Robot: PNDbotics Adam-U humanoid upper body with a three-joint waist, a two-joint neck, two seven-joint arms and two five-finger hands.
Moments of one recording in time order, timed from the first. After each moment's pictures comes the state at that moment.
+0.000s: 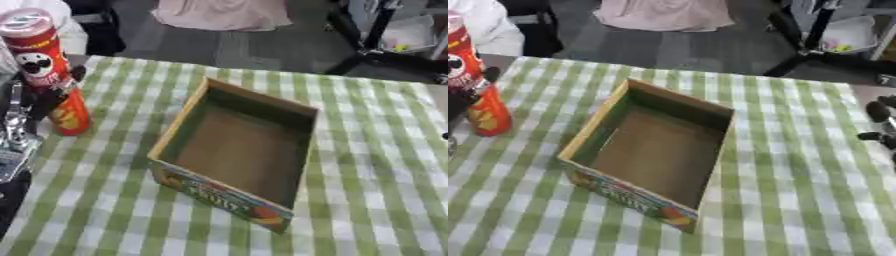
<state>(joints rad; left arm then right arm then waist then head) -0.82 0.63 0.06 -1.01 0.15 -0.01 0.34 -0.73 -0.36 -0.22 -1.19 -0.19 -0.08 -0.03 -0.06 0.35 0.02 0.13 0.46</state>
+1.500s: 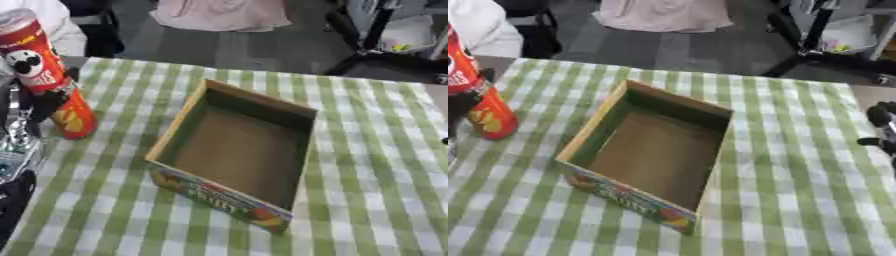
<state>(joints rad) -0.83 0.62 0.06 -1.00 0.25 -0.06 0.40 -0.72 -0.36 -0.23 -1.19 -0.20 -0.08 -0.03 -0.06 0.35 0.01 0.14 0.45</state>
